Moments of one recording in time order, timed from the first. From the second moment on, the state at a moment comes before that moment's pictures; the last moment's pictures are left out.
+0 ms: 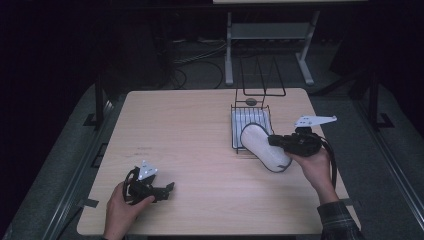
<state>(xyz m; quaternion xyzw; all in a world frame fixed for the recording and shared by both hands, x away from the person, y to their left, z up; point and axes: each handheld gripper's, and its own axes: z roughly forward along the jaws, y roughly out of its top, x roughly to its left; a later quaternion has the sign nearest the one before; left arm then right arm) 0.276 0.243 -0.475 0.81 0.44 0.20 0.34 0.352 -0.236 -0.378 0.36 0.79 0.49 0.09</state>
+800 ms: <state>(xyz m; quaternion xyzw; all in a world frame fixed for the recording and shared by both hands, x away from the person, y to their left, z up) 0.276 0.243 -0.475 0.81 0.44 0.20 0.34 0.419 -0.237 -0.368 0.39 0.77 0.50 0.10</state>
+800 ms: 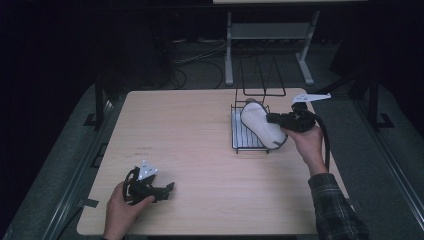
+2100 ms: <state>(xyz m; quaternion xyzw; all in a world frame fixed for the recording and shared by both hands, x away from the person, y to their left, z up) 0.276 0.243 -0.475 0.81 0.44 0.20 0.34 0.463 -0.215 -0.404 0.42 0.76 0.49 0.09</state>
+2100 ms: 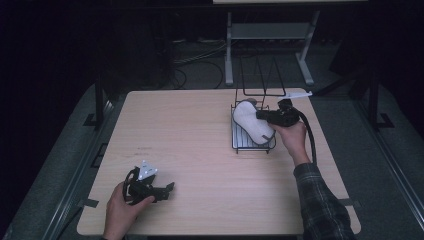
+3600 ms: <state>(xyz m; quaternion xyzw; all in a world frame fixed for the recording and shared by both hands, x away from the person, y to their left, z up) 0.276 0.243 -0.475 0.80 0.44 0.20 0.34 0.436 -0.229 -0.428 0.41 0.81 0.39 0.14</state>
